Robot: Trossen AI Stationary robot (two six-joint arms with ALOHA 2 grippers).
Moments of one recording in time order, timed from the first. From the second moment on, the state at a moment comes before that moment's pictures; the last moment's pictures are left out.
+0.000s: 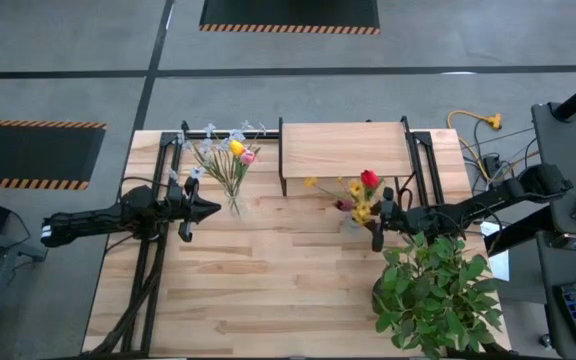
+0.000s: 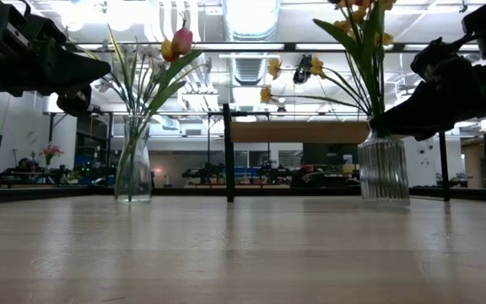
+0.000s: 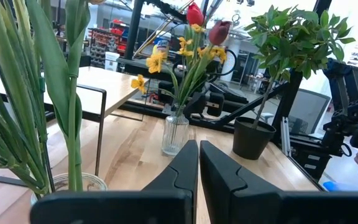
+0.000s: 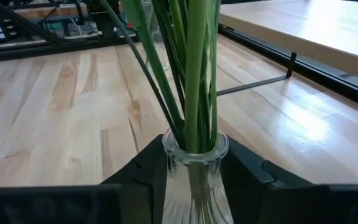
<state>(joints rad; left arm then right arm) 0.14 0.05 0.01 0.09 0.09 -0.22 0.22 0.92 0.03 0.62 0.50 0.23</state>
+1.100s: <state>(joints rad) 0.14 0.05 0.01 0.09 0.09 -0.22 -0.01 0.68 0.63 -0.04 0.77 0.00</state>
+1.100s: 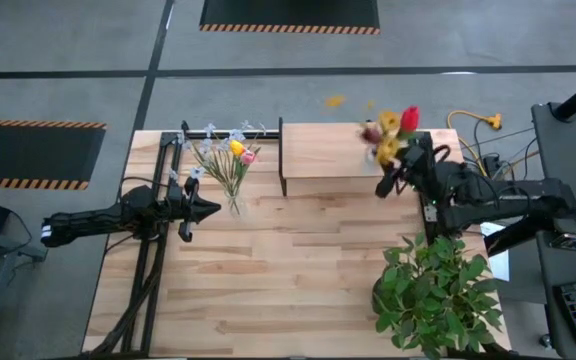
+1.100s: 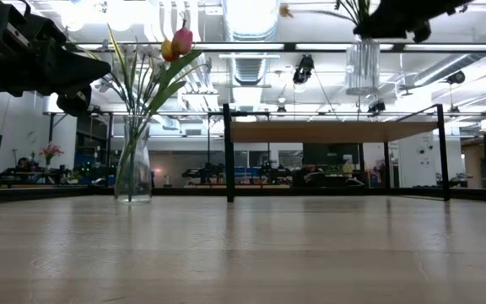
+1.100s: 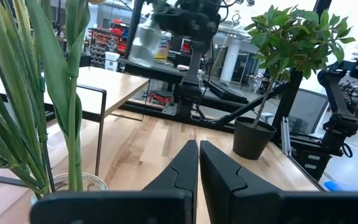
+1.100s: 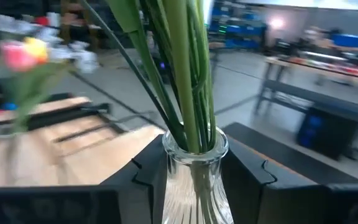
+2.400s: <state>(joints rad) 0.14 0.05 0.01 0.09 0.09 -0.22 -0.56 0.75 0.55 -0.02 0.46 0.11</state>
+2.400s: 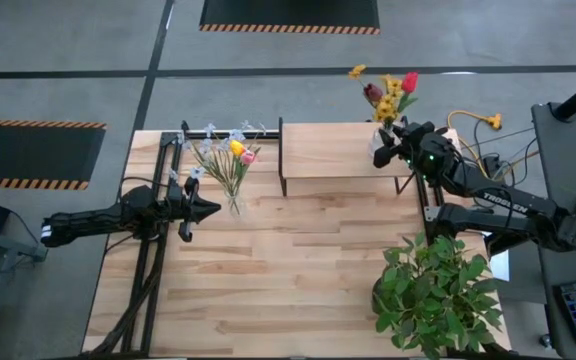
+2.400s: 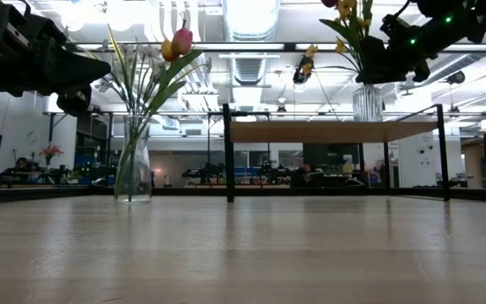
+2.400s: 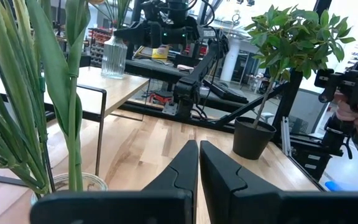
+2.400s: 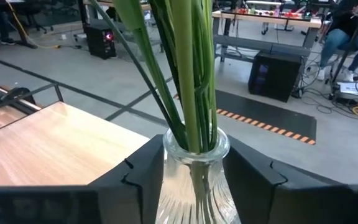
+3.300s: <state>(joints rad) 0.14 0.05 0.01 0.08 0.09 -0.22 -0.54 0.49 0.55 -0.22 0.06 0.12</state>
